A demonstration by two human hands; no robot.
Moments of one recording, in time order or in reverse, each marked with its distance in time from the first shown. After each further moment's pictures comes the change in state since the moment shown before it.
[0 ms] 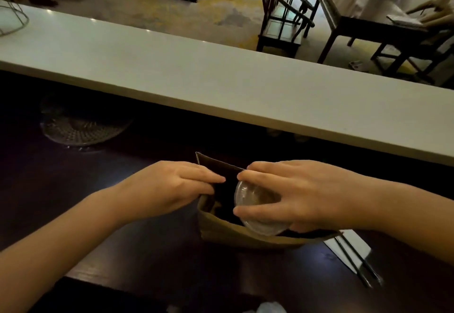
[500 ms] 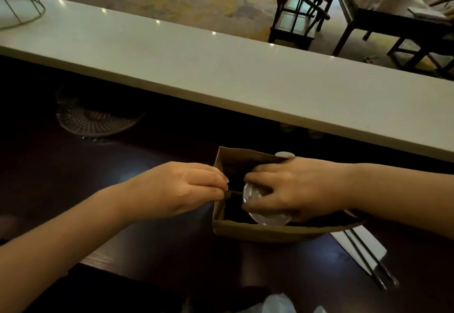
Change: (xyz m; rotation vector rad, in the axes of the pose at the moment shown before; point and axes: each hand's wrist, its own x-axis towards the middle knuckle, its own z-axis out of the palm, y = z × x) left_hand -0.015 0.002 -0.002 0.031 0.030 0.111; right_hand 0.041 0.009 0.031 0.172 -0.181 -0.057
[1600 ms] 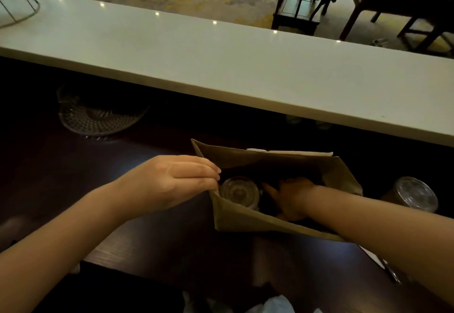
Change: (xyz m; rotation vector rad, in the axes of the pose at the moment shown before) left_hand -0.019 -0.016 0.000 0.015 0.070 -0.020; right_hand 0.049 -0.011 0.098 0.351 -0.663 0.664
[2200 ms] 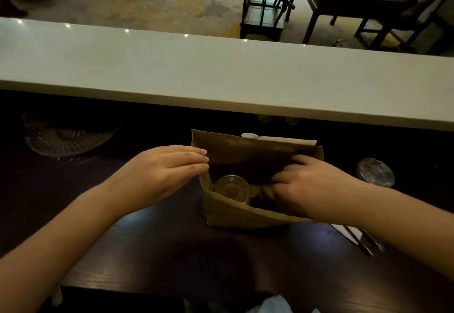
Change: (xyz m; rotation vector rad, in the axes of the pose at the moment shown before) left_hand 0.028 0.001 0.007 0.143 -0.005 -0.028; right_hand -0.118 0.034 0.005 -0.071 0.616 -0.173
